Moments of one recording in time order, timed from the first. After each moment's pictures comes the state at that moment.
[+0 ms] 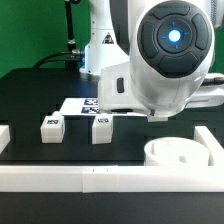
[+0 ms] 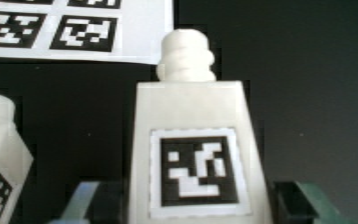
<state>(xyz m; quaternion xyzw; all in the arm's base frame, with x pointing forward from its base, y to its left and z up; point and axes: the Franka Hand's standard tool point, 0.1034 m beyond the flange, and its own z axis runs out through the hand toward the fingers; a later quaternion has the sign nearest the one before) 0.528 0.066 0.058 -0.88 0.01 0.46 0.07</state>
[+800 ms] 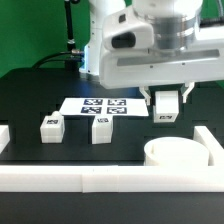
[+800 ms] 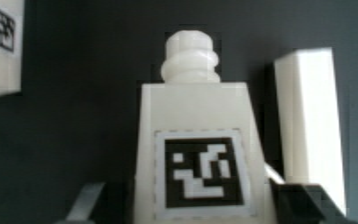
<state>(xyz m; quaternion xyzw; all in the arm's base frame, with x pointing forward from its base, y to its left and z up) 0.575 0.069 0.092 -0.99 0.04 0.12 0.06</state>
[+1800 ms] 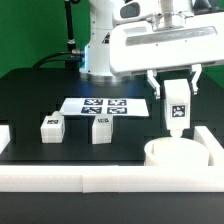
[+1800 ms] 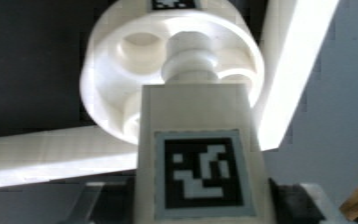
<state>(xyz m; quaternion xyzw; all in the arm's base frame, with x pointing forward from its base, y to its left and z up) 0.577 0.082 0.106 -0.97 0.03 -0.25 0.05</state>
